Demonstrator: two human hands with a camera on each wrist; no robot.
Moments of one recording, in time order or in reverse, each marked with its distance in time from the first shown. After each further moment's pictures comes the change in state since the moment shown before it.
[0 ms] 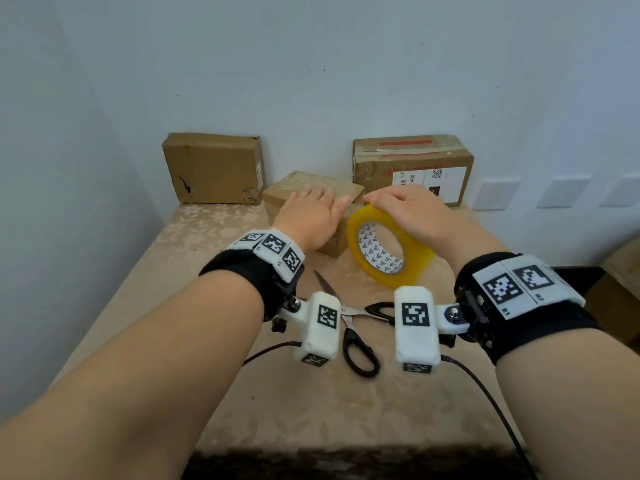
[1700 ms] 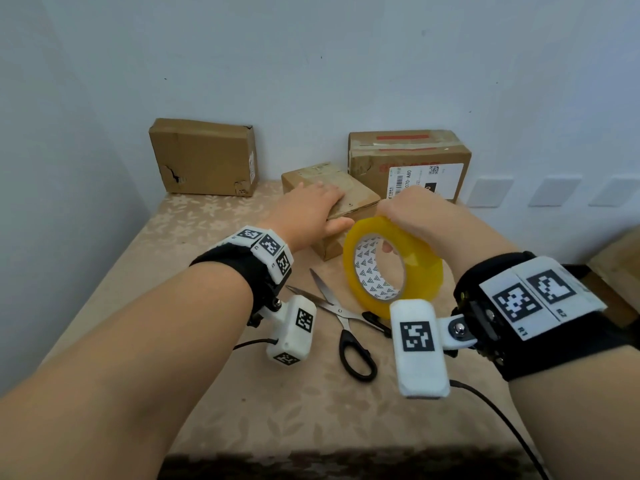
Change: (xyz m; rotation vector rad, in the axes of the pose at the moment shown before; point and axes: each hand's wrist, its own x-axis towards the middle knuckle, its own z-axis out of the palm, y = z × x) left_hand 0.005 -0.008 0.004 0.131 0.085 0.237; right_hand 0.000 -0.018 0.004 -0.081 -0.033 0.374
